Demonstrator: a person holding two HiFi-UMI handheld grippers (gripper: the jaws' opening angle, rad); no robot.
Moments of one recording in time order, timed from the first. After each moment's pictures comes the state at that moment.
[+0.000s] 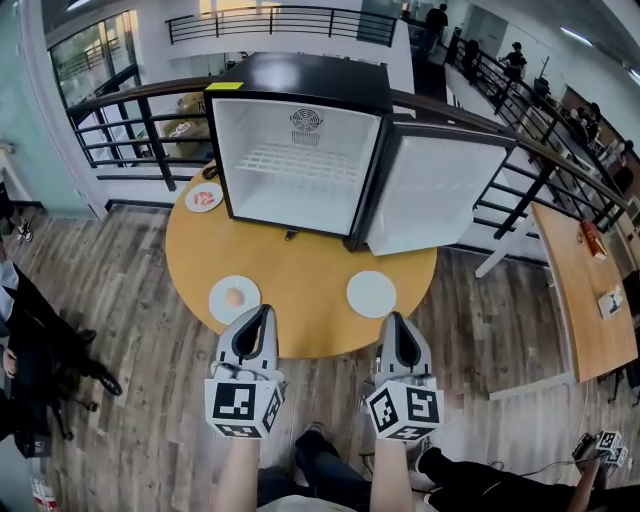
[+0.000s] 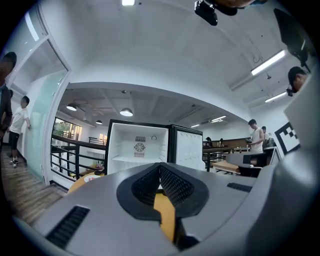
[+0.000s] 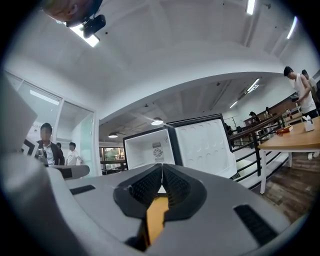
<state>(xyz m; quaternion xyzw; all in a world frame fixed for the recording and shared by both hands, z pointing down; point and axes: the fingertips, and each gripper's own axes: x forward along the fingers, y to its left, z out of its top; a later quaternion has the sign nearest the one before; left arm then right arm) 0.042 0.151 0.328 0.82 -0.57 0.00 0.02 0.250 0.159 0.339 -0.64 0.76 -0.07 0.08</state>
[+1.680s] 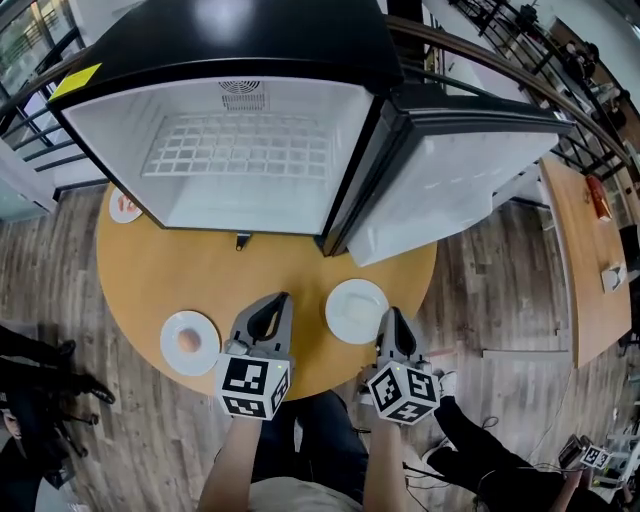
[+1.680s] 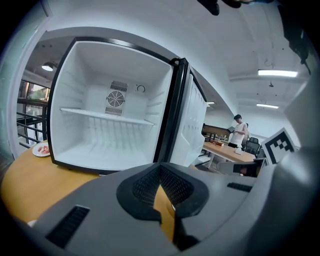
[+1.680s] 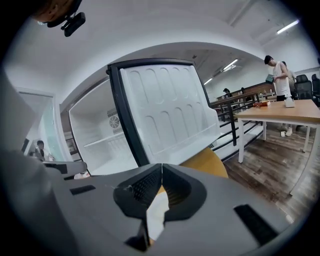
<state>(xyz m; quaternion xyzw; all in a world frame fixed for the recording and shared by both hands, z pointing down) 0.139 -0.051 0.461 0.87 -0.45 0.11 0.16 0.331 -0.002 0.494 -0.72 0.65 -0.24 0.01</state>
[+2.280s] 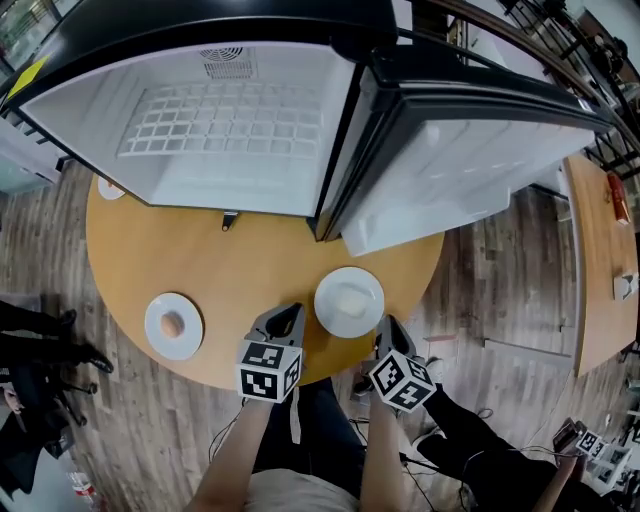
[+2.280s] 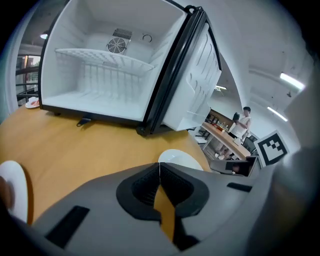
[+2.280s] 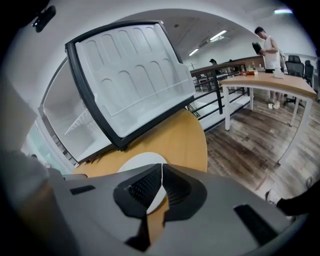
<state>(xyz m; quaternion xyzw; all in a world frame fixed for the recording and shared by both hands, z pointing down) 0.191 -0.023 0.581 0.83 -0.42 0.21 0.31 0.375 0.022 0.612 -0.70 0.59 -0.40 -0.04</state>
